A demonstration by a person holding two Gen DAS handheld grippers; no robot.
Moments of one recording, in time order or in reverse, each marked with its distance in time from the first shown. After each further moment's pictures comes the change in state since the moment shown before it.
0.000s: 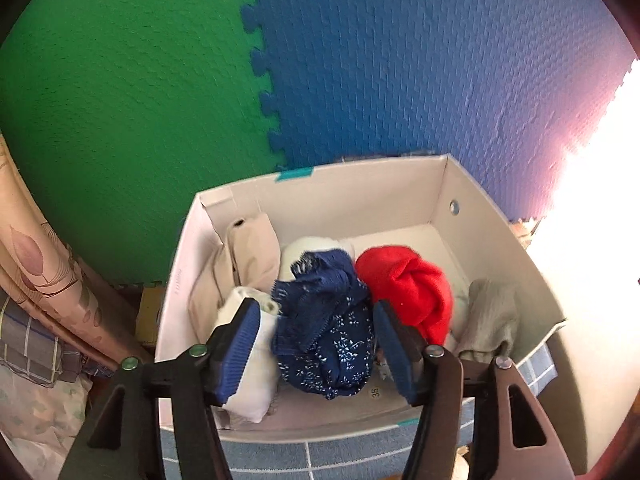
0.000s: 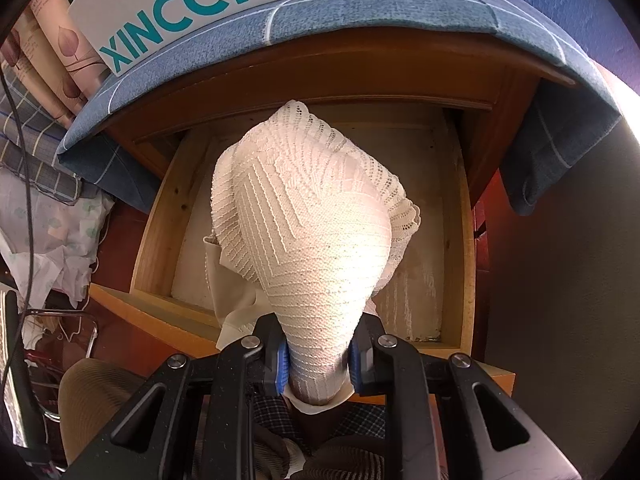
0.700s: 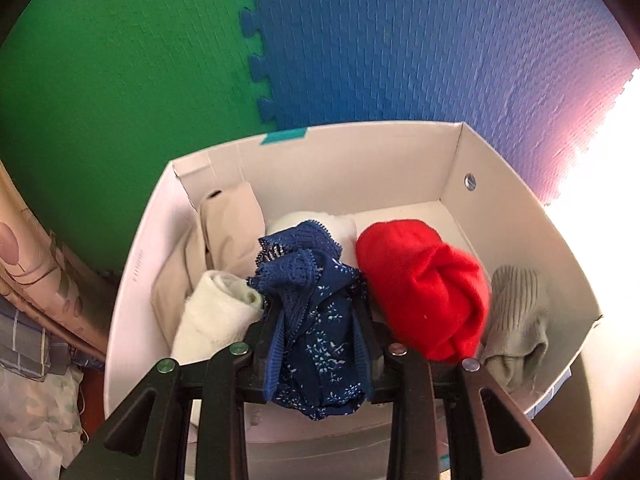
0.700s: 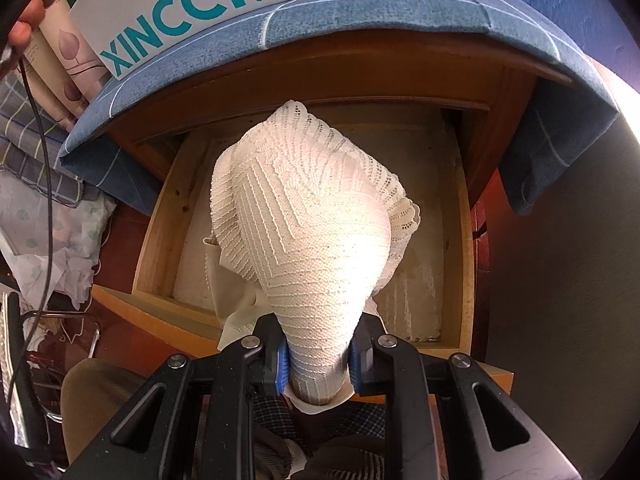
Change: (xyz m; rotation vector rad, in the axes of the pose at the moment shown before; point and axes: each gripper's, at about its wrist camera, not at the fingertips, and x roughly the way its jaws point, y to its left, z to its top) left arm 0.052 -0.004 -0.011 0.001 0.080 -0.019; right arm -0.001 -0.004 -0.001 0.010 -0.005 0.012
